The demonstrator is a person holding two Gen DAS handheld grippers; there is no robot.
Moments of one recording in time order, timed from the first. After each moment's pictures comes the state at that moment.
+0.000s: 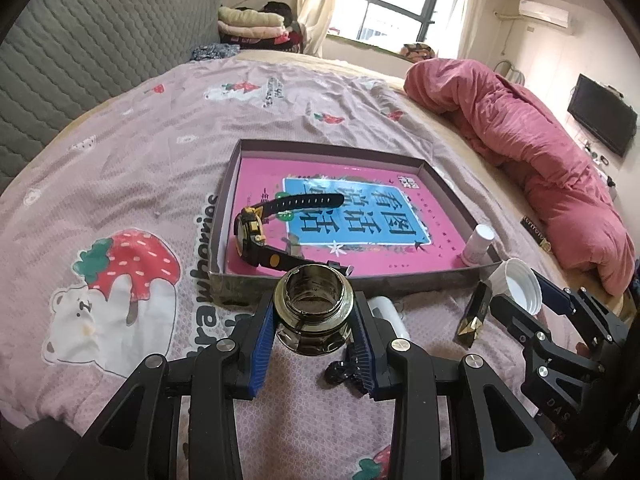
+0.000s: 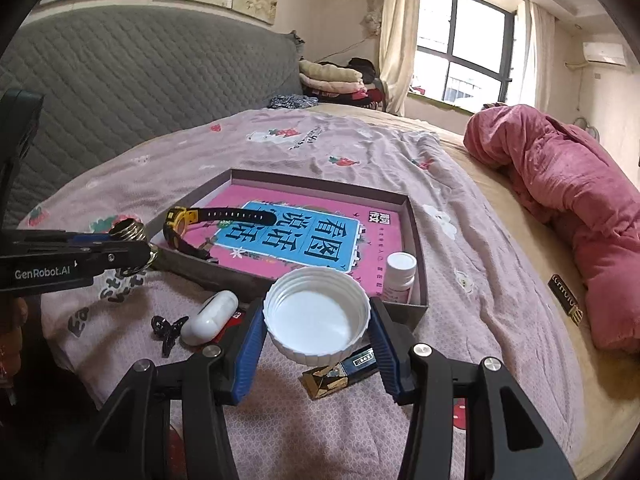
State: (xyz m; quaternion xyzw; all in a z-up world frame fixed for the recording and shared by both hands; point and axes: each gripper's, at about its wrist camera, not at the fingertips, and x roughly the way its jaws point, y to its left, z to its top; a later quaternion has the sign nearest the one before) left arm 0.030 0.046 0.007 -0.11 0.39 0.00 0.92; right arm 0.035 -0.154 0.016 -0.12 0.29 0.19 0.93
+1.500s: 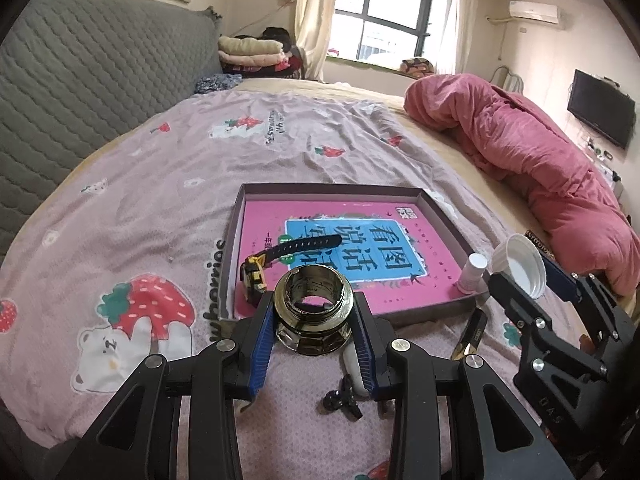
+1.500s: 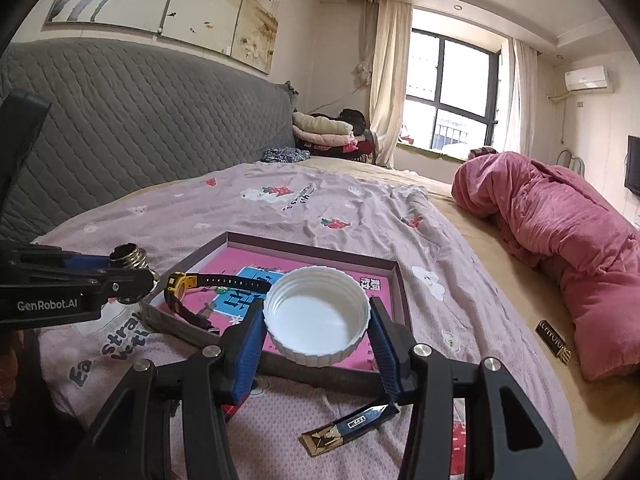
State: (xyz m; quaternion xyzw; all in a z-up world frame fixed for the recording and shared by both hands) left arm 0.033 0.034 0.041 -0.08 0.35 0.02 0.93; right arm 0.030 -0.144 0.042 -0.12 0.18 0.18 0.96
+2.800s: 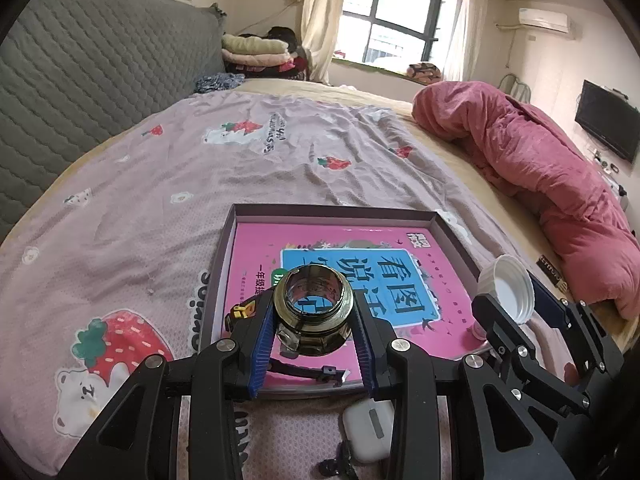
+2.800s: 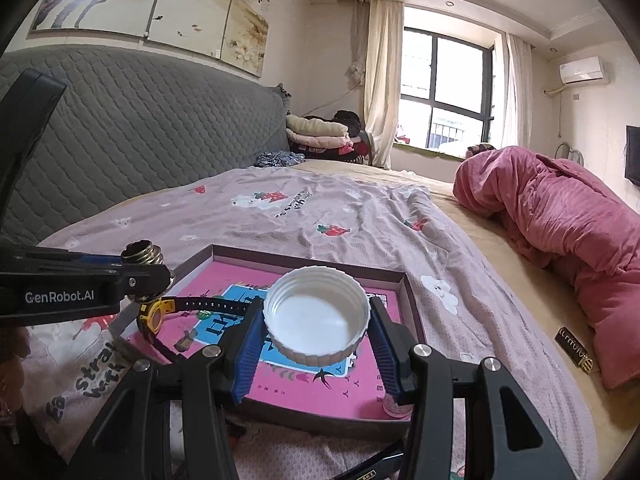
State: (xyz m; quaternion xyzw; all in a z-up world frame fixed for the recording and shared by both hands) left arm 0.095 0.040 0.035 -0.09 0.35 0.03 0.93; right arm 0.085 -0.132 0.031 -0.09 0.19 0.18 0.96
